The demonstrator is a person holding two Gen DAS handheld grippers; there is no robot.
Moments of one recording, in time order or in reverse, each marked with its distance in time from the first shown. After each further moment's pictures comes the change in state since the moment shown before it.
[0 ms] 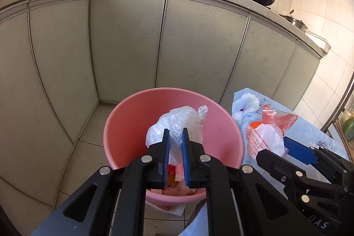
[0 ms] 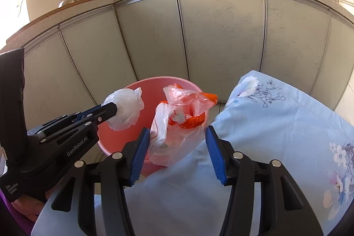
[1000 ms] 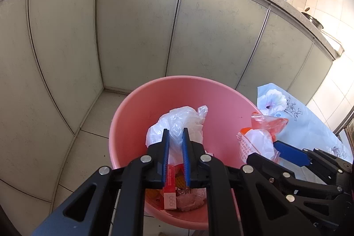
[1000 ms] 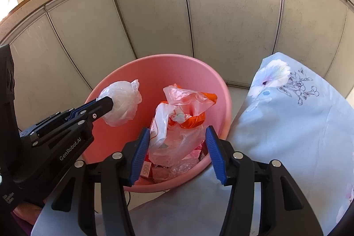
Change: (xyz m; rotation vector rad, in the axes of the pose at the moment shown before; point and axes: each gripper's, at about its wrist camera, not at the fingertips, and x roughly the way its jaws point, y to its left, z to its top) left arm 0.058 0.030 -0.002 -0.056 0.085 0.023; right arm 0.078 0.011 0.015 0.003 0.167 0.012
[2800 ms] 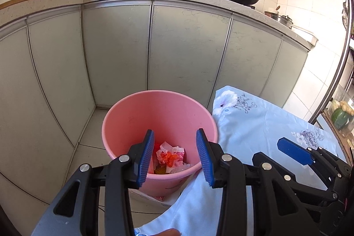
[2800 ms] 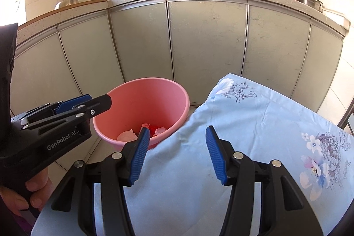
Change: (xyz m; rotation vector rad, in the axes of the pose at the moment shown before) left arm -0.111 -0.054 -0.016 0.122 -0.099 -0.058; right arm -0.127 -0.008 -0.061 -0.004 -0.228 -0.121
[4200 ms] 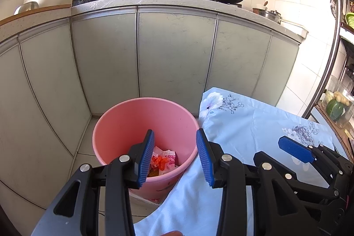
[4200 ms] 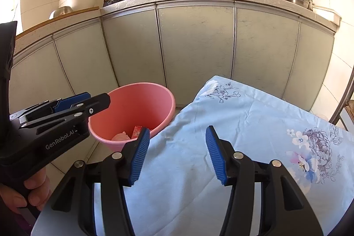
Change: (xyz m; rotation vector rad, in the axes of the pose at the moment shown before) left arm -0.015 -0.032 0.008 0.075 -0.018 -0.020; right arm -0.025 -0.020 -0.002 0.037 -0.026 -0.028
